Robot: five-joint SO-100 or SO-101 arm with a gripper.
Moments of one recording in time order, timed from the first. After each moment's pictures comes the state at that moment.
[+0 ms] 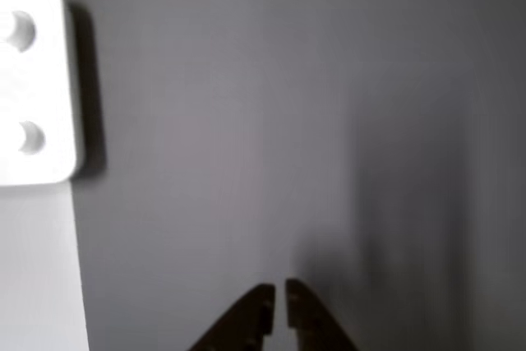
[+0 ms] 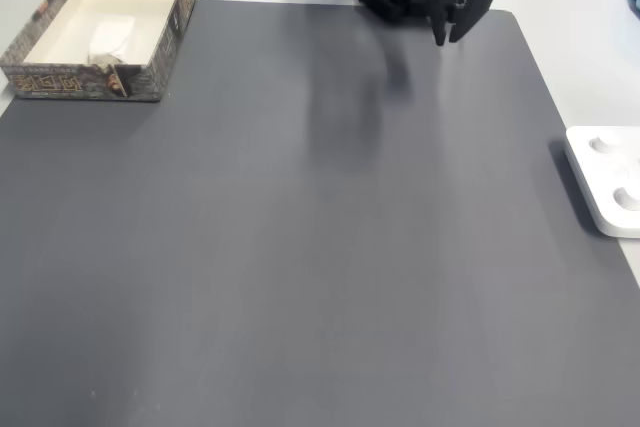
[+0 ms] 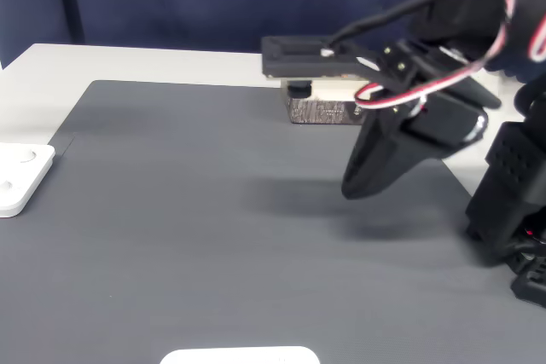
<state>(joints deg) 7.1 148.9 147.1 72.2 -3.7</state>
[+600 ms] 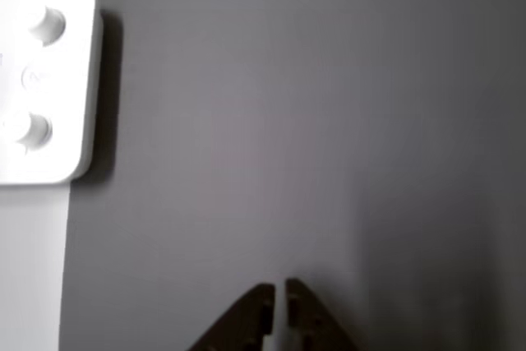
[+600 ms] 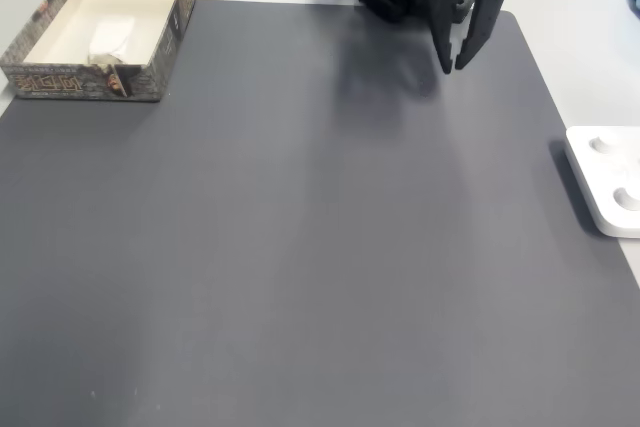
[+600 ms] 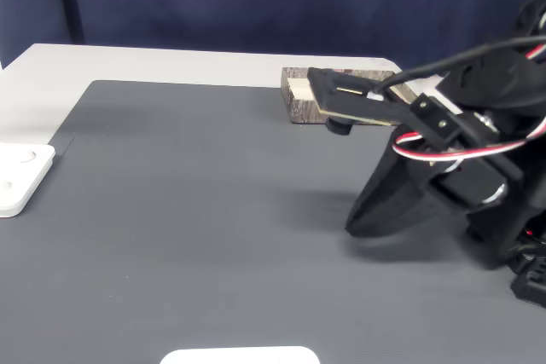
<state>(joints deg) 5.0 184.0 171.3 70.3 -4.0</state>
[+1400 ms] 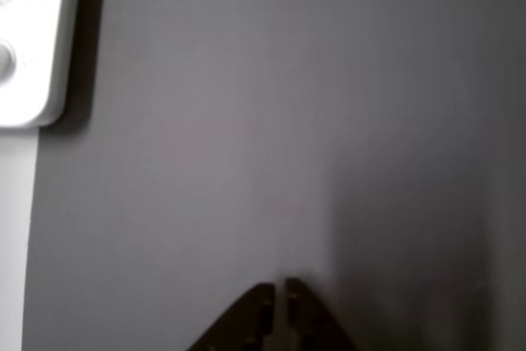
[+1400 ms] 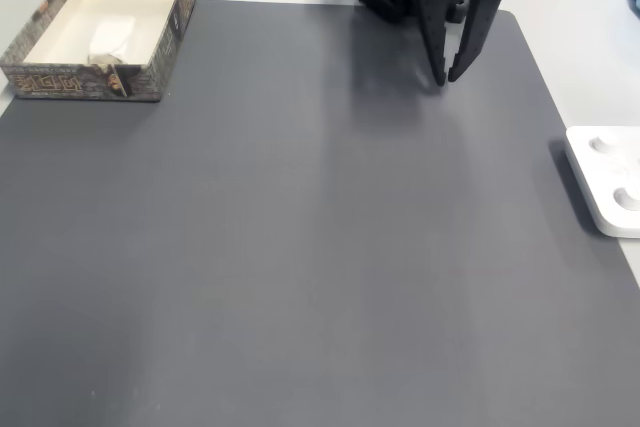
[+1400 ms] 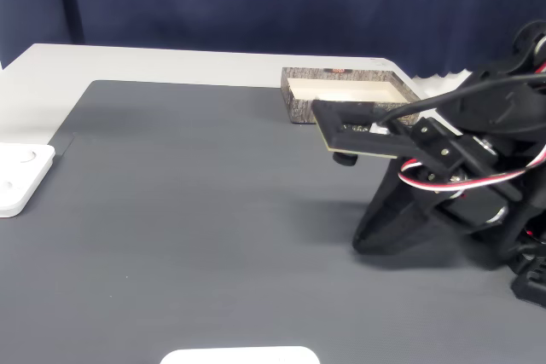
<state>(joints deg) 5.0 188.5 176.0 76.0 -1.1</state>
